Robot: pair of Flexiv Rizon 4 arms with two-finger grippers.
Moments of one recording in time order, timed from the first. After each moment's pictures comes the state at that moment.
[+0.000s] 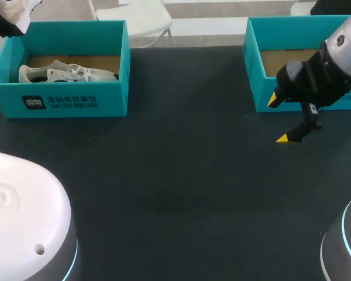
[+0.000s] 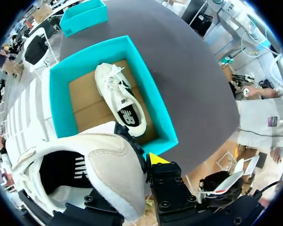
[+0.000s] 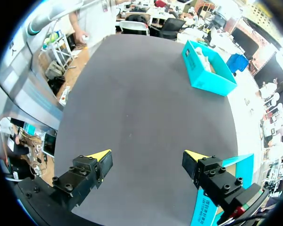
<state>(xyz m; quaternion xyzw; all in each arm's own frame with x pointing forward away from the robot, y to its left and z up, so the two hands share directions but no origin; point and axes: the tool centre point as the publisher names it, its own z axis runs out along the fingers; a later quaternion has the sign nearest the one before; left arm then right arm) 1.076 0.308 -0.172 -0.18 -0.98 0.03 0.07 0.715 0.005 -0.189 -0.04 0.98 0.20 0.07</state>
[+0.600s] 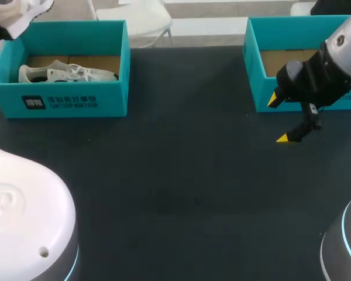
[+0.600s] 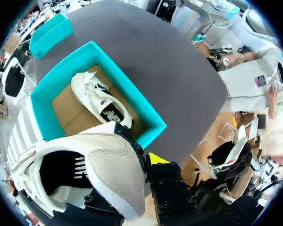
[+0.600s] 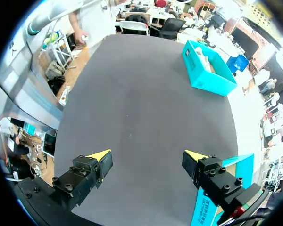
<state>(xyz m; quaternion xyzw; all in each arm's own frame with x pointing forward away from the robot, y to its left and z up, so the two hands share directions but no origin) 1.070 0.335 -0.169 -0.35 -0.93 0.02 0.10 0.715 0.005 -0.189 -0.04 0.98 0.20 0.07</state>
